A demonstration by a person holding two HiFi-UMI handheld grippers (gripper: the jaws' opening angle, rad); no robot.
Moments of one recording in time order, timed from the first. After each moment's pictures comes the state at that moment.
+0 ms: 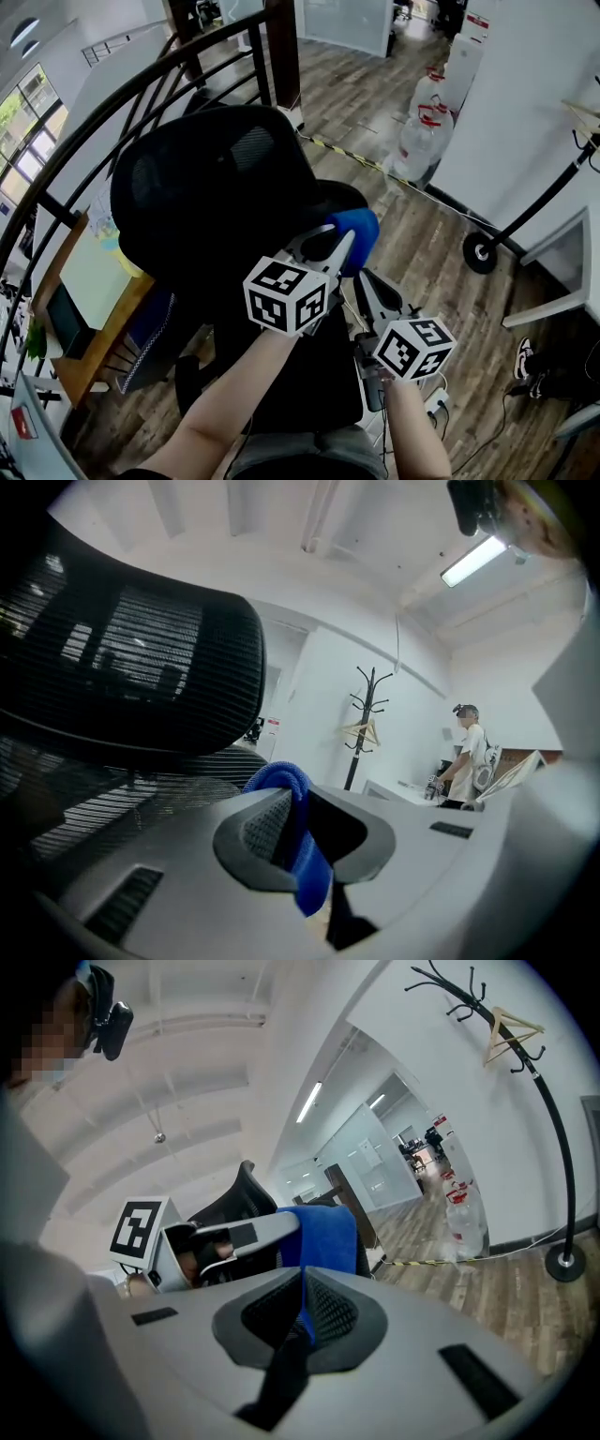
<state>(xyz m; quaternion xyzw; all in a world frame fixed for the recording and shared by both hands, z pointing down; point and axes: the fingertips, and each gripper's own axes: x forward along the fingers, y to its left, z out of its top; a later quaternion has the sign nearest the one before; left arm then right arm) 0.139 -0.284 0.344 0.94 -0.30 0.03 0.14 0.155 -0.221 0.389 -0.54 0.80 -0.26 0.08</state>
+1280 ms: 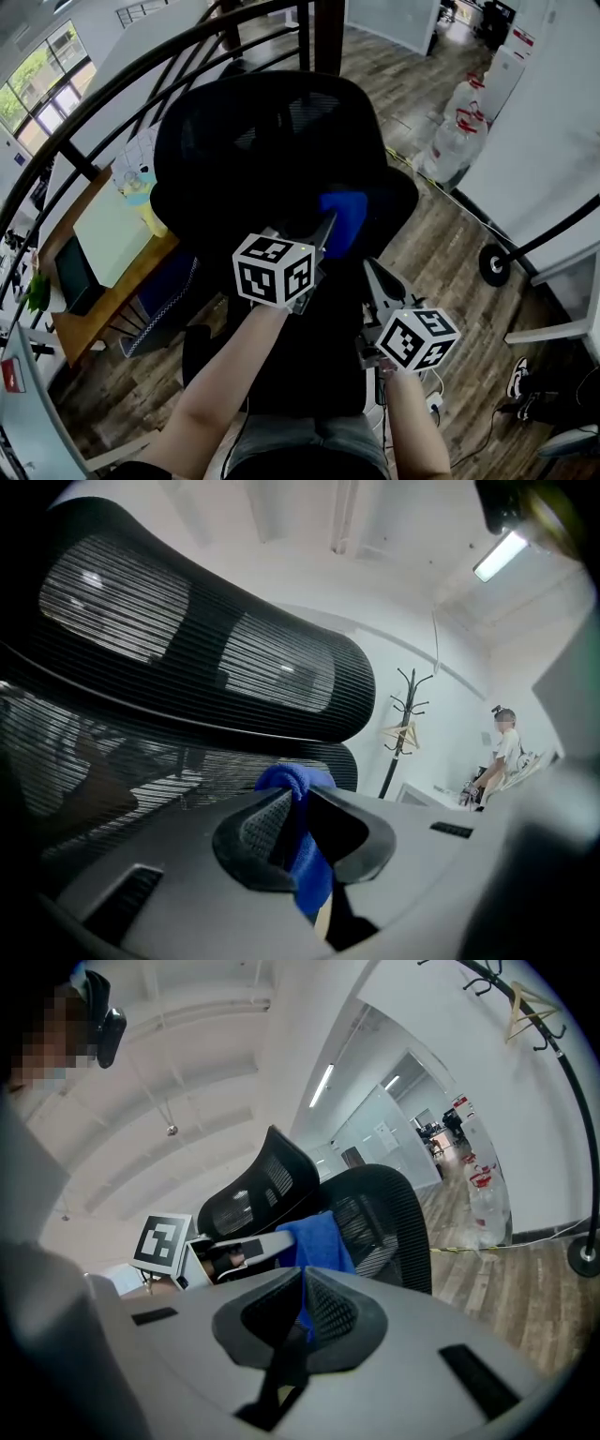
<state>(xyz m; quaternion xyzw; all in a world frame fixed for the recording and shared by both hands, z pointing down) 0.026 -0.312 0.371 0.90 -0.40 0.04 0.18 0.085 -0.225 0.395 -0.49 0.82 -0.28 0.05</state>
